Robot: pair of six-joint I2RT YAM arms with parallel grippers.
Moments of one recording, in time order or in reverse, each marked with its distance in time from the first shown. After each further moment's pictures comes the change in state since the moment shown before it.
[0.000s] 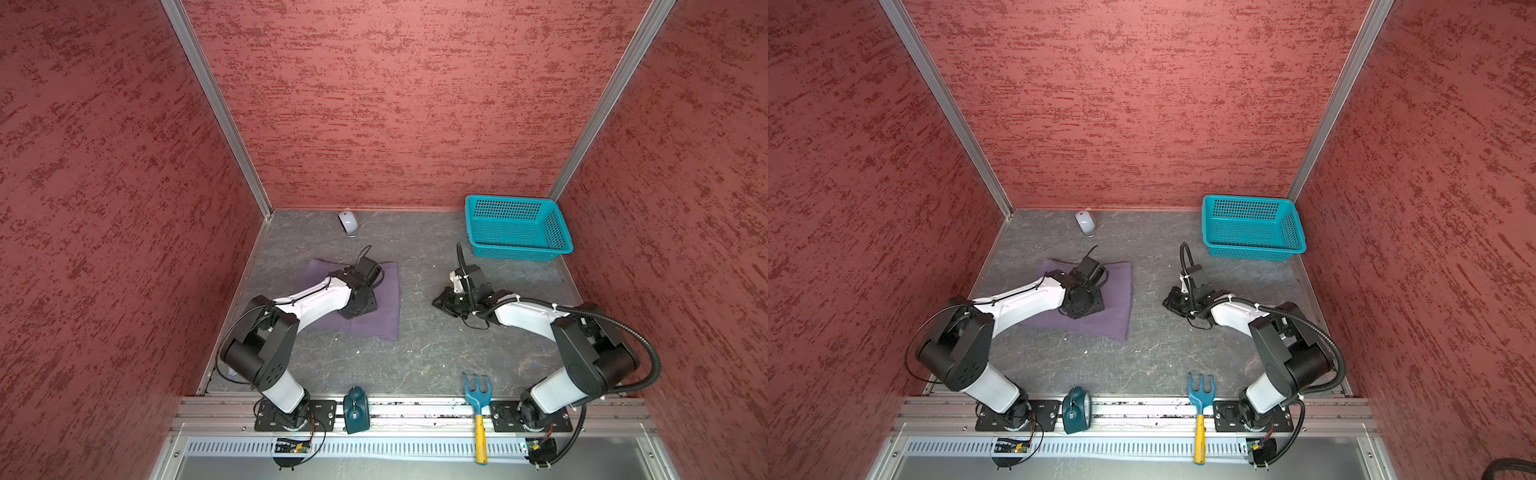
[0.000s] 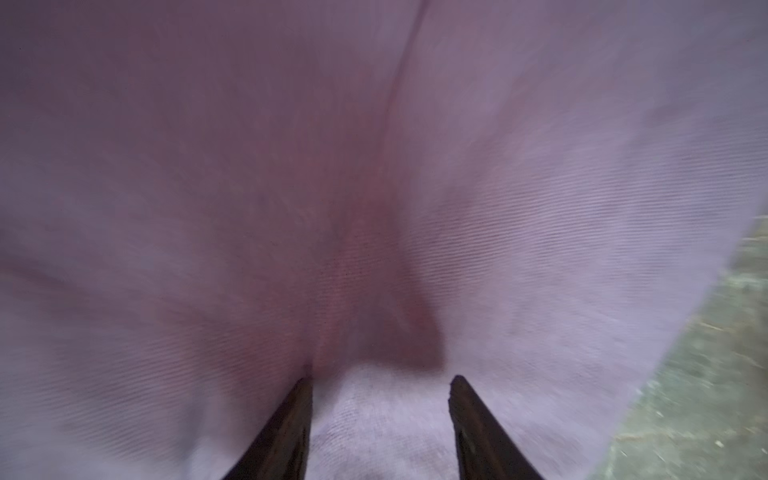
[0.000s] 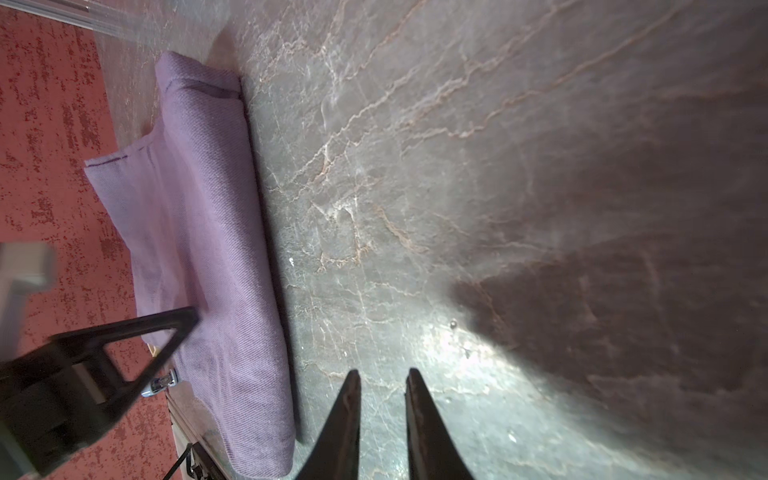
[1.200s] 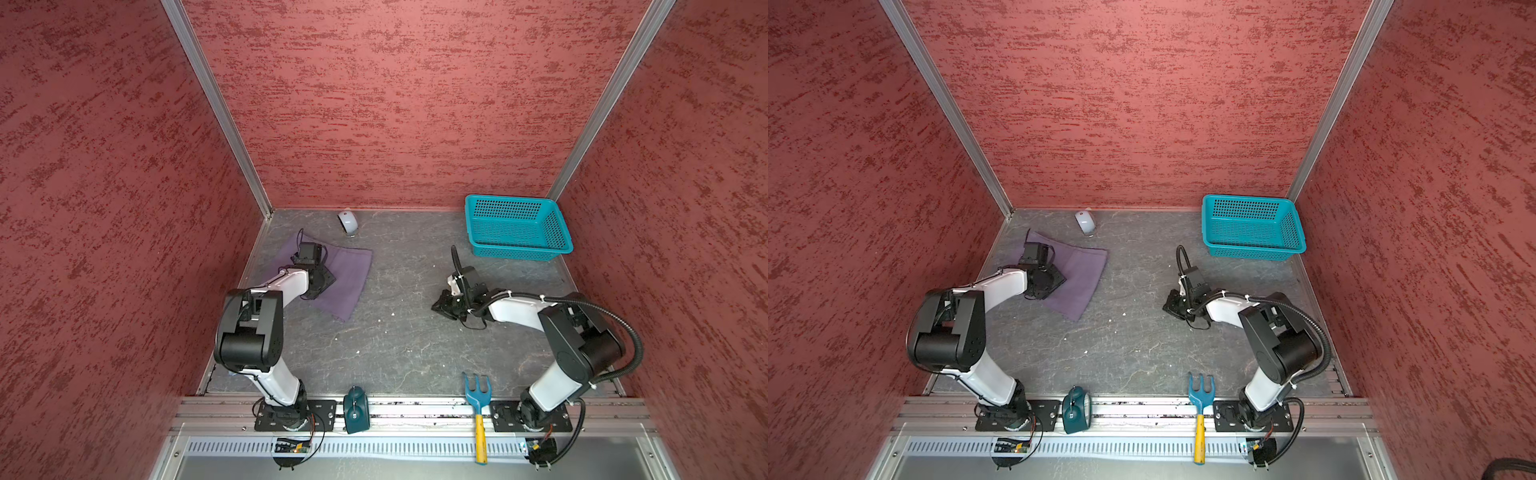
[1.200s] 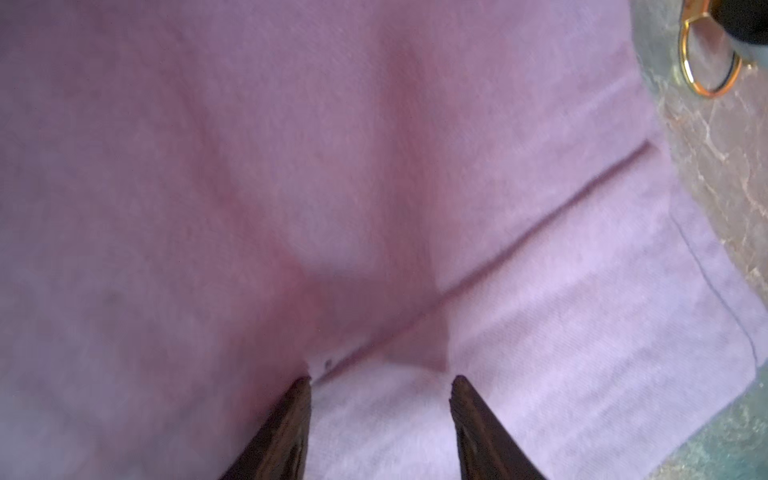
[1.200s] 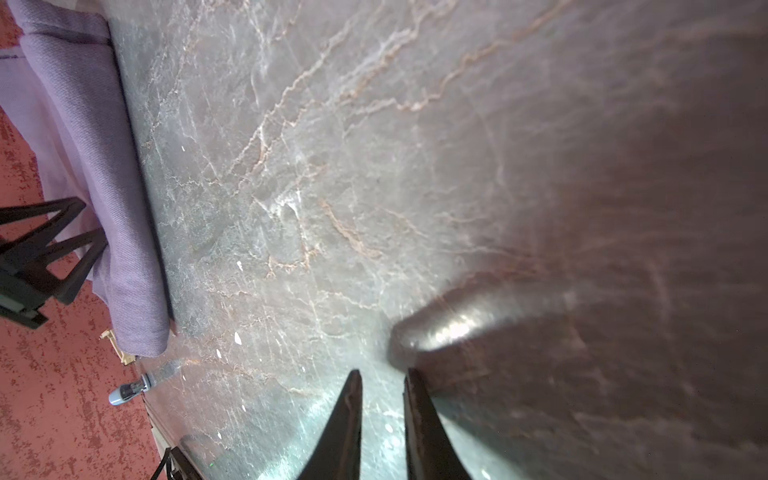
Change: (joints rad) left arm 0.454 -0.002 -0.030 0.270 0.063 0.055; right arm 0.000 0.095 0.032 -0.024 -0.005 -0.013
